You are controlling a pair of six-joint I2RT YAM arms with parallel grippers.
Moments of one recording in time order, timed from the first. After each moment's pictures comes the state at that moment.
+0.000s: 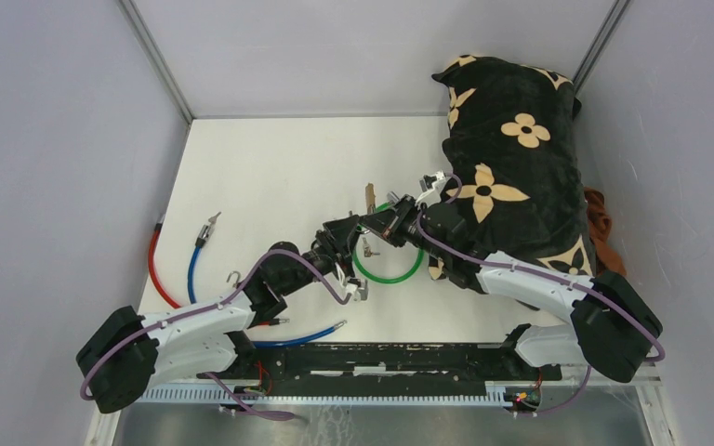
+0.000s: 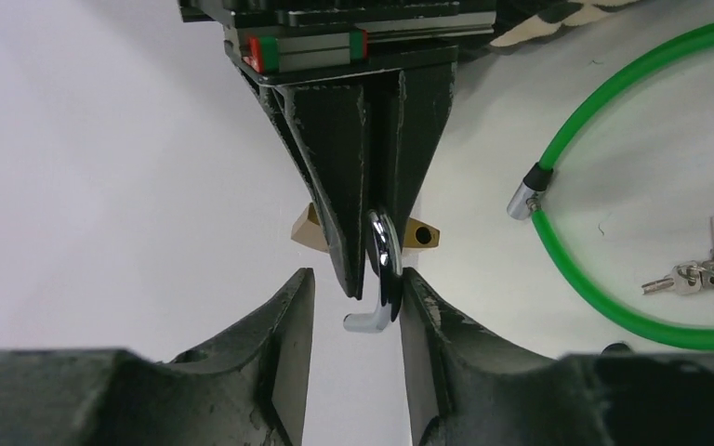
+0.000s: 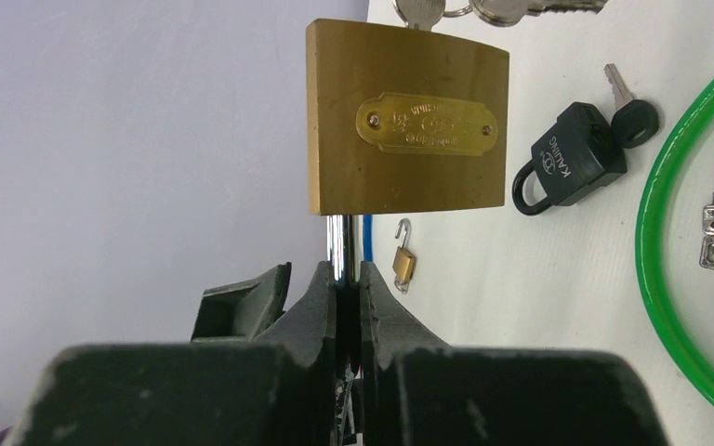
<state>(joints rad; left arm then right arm) -0.86 1.02 0.36 0.63 0.16 1.36 0.79 1.30 0.66 0.46 -0.05 1.22</state>
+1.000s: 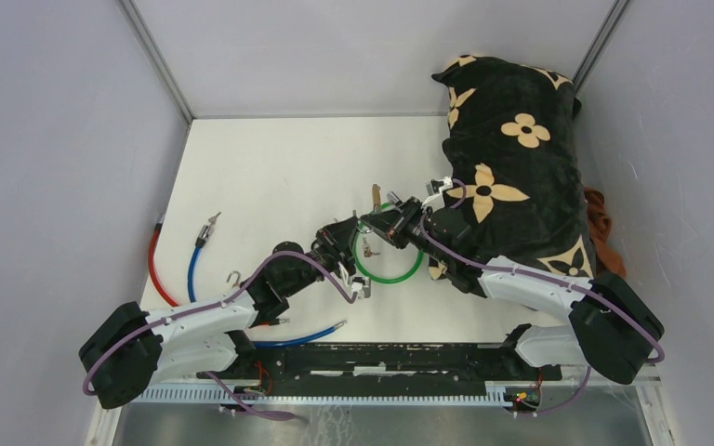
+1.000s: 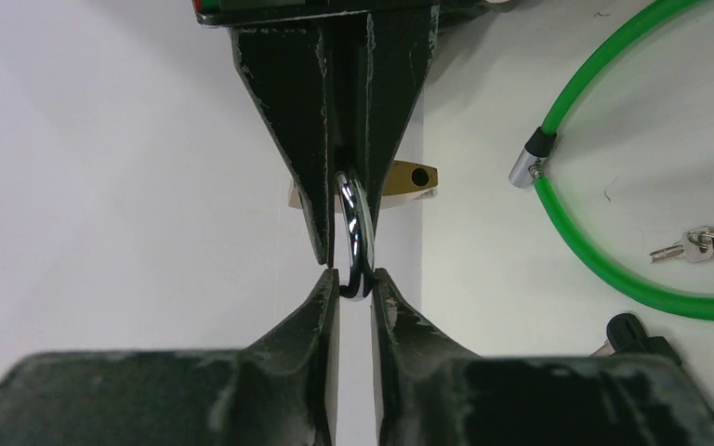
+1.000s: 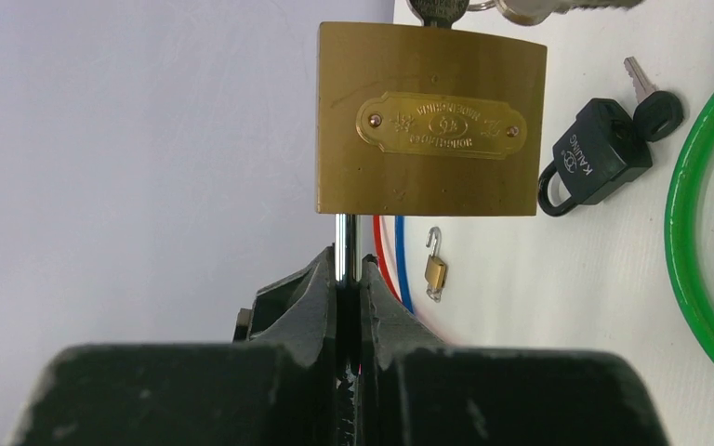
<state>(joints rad) -0.87 1.05 0.36 0.64 0.07 1.41 0.78 1.29 0.59 0.58 -0.04 1.33</state>
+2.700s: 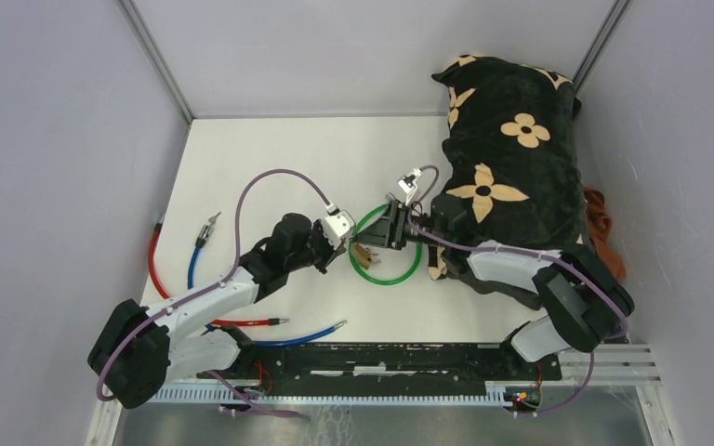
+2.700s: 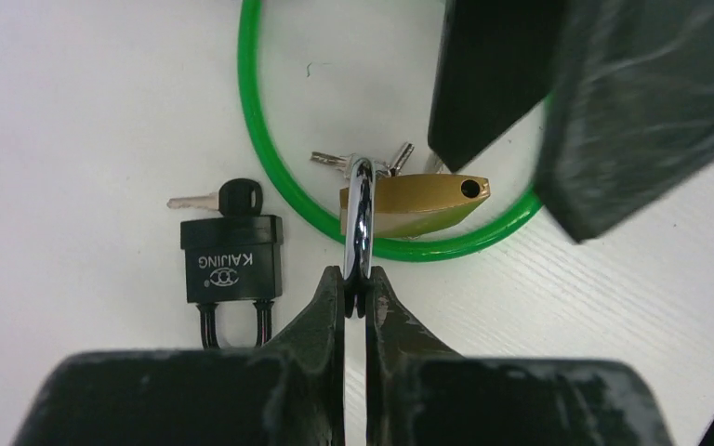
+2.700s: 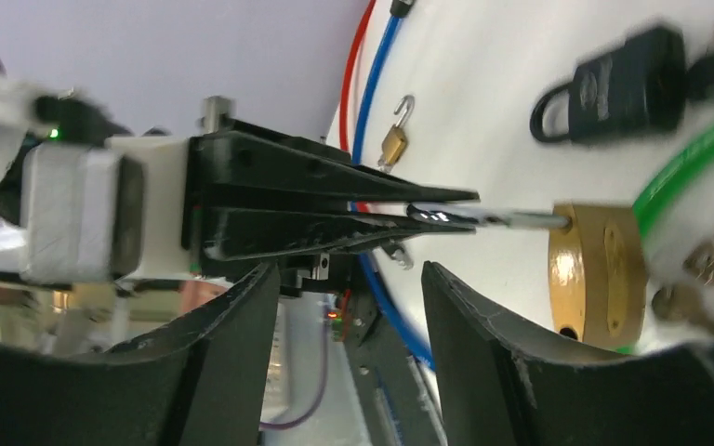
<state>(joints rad) -0.72 1.12 0.54 0.06 0.17 0.26 0.64 1.50 0.55 0.79 -0.60 1.13</state>
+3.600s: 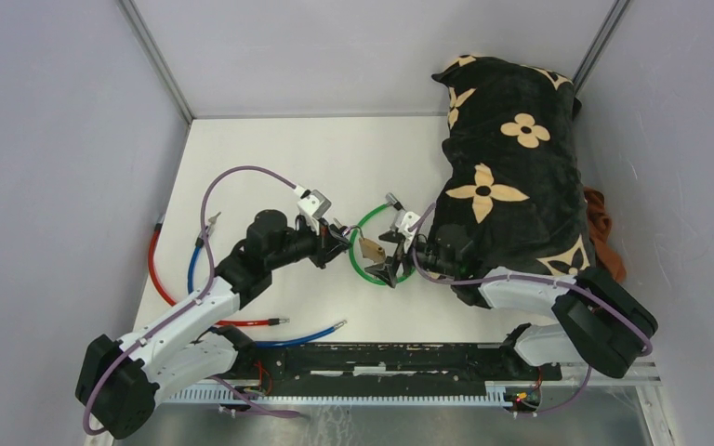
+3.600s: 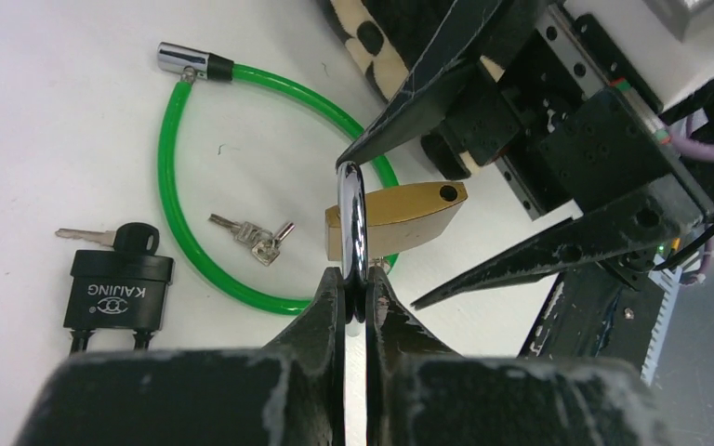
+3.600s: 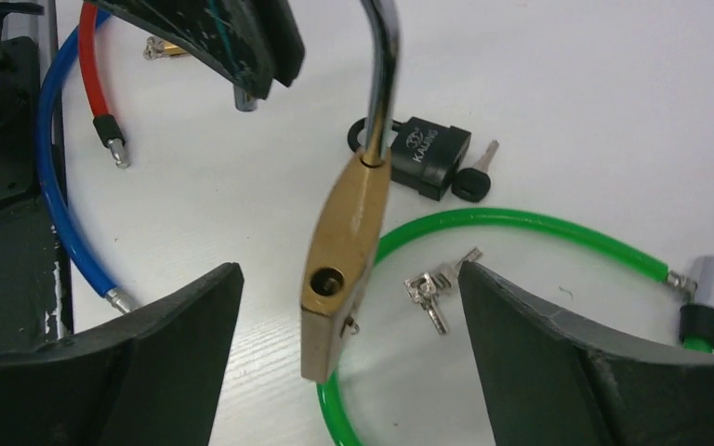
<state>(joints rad) -0.61 0.94 0.56 0.07 0.38 -0.20 0.72 1.32 0.41 0.68 -0.45 -0.06</state>
